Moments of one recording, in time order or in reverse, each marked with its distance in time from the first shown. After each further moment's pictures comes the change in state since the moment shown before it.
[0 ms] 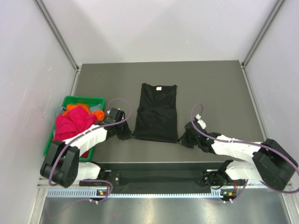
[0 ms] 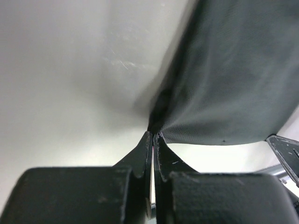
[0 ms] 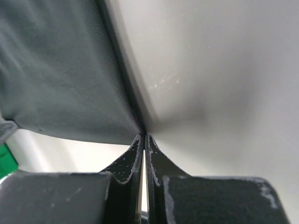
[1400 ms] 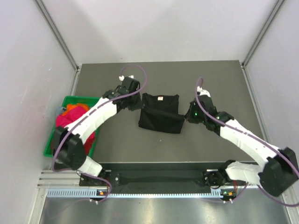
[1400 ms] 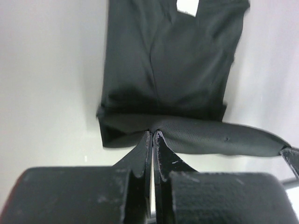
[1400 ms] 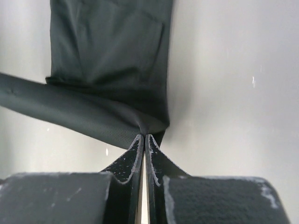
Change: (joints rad) left arm -0.158 0.171 0.658 -0.325 -0.243 0.111; right arm -0.183 -0.110 0.382 -0.327 0.032 -0.552
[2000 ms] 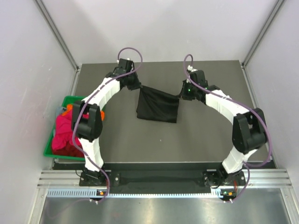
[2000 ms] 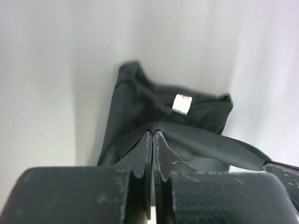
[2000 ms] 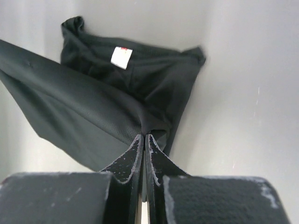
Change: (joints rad) left arm 0.234 0.443 0.371 0.157 0.171 0.086; right arm -0.205 0.549 0.428 0.113 -0.253 -0.214
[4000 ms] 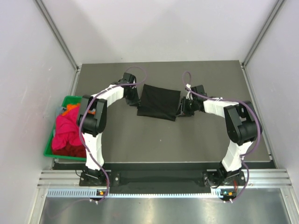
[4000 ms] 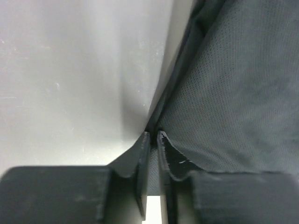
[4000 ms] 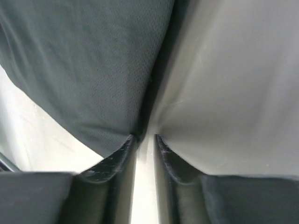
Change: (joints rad) left arm 0.011 0.151 -0.127 -0.006 0.031 0.157; right arm -0.063 0.167 -0.191 0.126 -0.301 0.009
